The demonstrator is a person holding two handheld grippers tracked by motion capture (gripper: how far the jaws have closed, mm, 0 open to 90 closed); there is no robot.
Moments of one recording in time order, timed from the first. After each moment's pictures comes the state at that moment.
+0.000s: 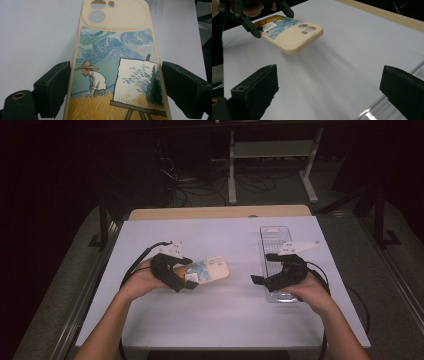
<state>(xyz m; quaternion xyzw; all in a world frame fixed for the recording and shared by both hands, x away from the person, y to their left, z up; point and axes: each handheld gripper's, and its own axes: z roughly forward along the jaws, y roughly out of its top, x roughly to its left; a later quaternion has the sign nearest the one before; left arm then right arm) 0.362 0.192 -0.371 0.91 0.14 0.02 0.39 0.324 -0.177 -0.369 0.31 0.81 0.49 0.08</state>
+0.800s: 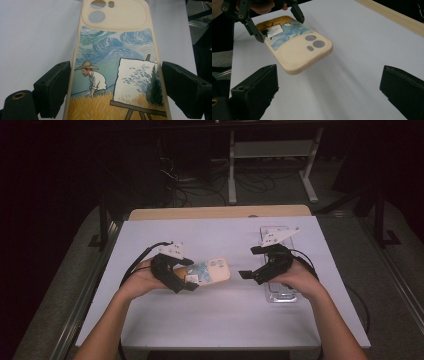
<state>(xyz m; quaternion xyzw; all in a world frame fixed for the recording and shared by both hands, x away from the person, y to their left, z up) 0.358 0.190 -0.367 0.91 0.13 0.00 0.40 0.351 -0.144 -0.354 0.25 0.84 0.47 0.05</state>
